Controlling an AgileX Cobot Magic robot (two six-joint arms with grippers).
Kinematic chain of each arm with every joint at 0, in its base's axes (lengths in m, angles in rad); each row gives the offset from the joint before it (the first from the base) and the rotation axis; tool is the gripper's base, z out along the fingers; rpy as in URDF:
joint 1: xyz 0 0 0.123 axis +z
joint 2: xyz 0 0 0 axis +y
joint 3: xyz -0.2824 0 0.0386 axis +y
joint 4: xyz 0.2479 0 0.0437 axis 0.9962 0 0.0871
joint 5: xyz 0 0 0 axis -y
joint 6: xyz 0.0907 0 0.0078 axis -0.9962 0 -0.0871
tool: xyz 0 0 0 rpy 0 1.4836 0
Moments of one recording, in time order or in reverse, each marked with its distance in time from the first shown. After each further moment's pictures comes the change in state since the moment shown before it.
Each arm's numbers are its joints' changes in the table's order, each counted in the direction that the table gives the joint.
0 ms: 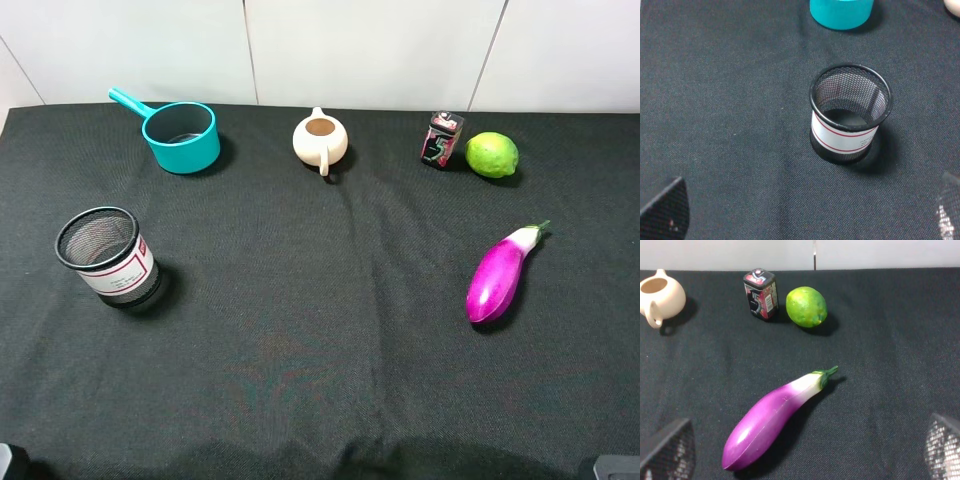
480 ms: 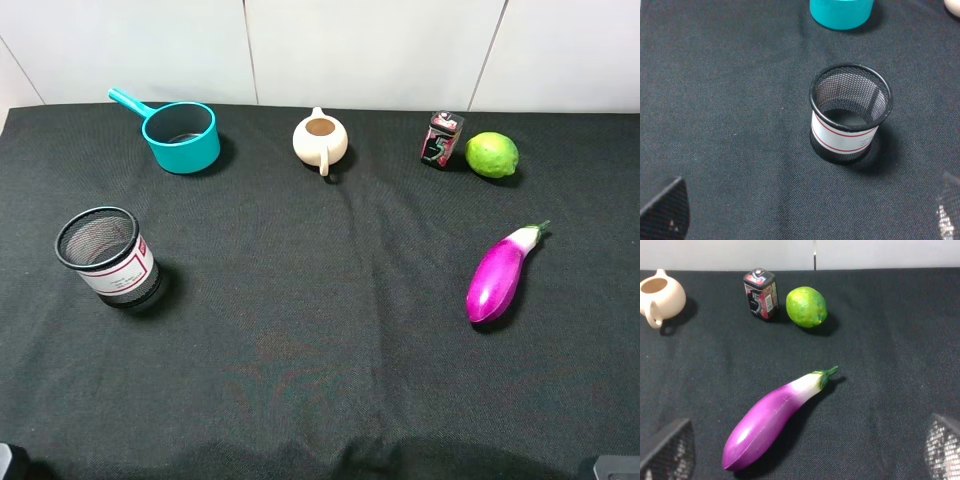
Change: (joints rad) left arm 0.000 0.000 0.000 0.000 0.000 0.000; right arm 0.000 0.000 0.000 0.000 0.000 0.000
